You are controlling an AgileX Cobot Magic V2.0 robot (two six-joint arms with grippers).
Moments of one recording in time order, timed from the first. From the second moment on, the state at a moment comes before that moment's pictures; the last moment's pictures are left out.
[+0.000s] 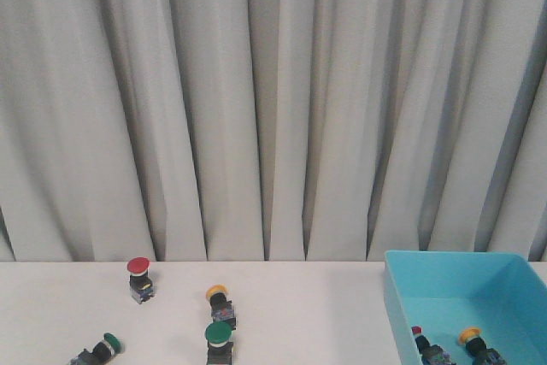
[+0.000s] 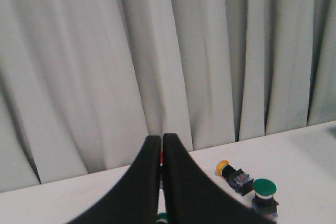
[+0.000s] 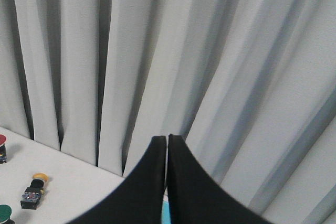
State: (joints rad) left arm -0.15 0.50 -0.36 -0.05 -0.05 0.17; right arm -0.03 1.11 -1.50 0.39 0.70 -0.54
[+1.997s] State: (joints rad) left arm 0.00 -0.01 0.03 0.12 0.13 -0.02; right arm -0.03 1.11 -1.50 0.39 0.70 -0.54
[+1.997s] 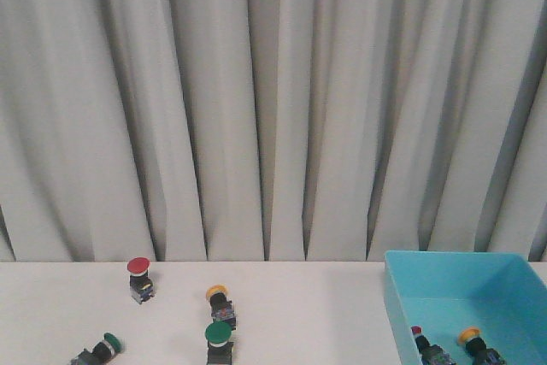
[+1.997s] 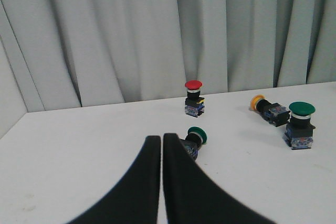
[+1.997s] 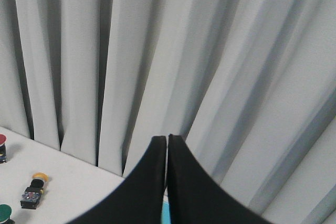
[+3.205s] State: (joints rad) left arm 0.00 -0.01 0.03 0.12 0.13 -0.02; right arm -0.03 -0.01 0.03 -0.05 0.19 0.14
